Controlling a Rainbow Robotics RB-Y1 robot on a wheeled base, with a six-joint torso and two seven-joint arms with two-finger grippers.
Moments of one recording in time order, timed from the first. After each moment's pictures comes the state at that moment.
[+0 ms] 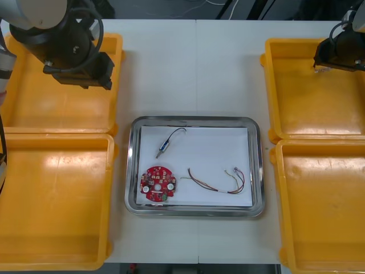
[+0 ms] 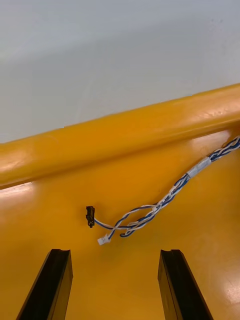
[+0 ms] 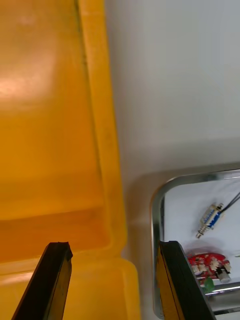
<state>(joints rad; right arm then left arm) -1.31 -0.60 -0.18 -0.22 -0.30 0.89 1.57 -0.90 0.58 -0.15 -1.64 0.69 1.91 -1.16</state>
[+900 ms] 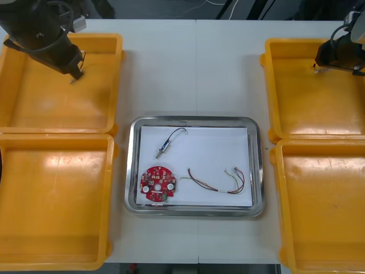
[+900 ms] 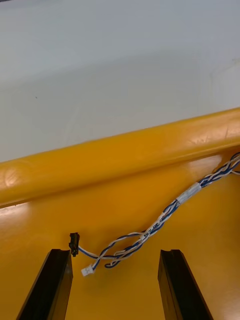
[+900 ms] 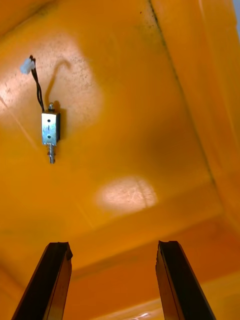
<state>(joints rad) -1.26 -0.59 -0.22 -0.22 -0.30 0.75 1.62 -1.09 0.62 -0.10 -1.09 0.58 1.75 -1.87</state>
